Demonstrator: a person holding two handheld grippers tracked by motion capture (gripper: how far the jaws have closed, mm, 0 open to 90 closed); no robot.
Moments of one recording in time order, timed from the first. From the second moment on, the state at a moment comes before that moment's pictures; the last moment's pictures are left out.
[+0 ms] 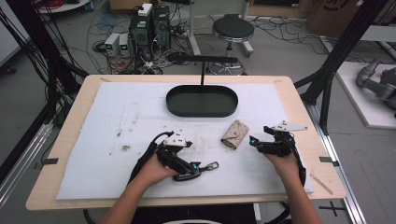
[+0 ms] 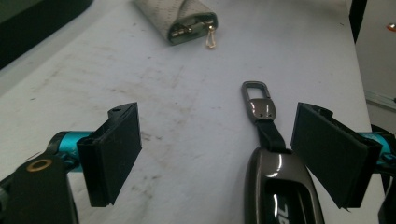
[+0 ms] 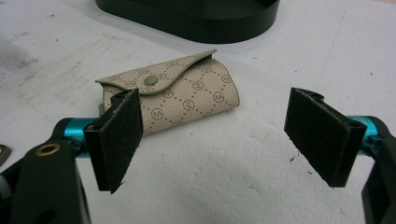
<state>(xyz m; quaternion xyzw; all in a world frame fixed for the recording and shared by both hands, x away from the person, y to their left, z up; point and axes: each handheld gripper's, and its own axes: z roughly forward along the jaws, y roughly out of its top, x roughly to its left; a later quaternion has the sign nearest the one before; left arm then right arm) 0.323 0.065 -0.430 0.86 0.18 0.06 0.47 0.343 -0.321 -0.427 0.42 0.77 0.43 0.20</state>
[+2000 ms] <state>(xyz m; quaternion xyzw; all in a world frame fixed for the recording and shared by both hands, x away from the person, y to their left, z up) 0.318 0.067 -0.399 0.86 0.12 0.10 0.48 0.343 -0.319 -0.429 0.43 0.77 0.44 0.19</state>
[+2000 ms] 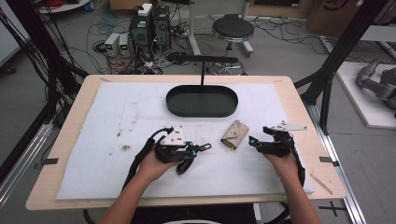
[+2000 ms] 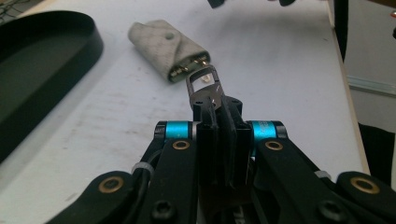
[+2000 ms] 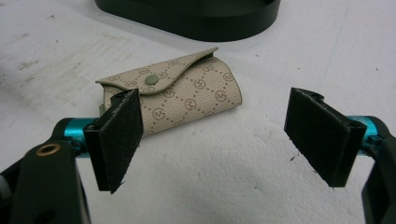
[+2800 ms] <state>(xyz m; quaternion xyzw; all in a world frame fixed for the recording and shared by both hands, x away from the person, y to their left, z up) 0.393 0.096 -0.323 0.81 0.19 0.19 0.52 0.345 -0.320 -0.430 0.43 0.77 0.44 0.19</state>
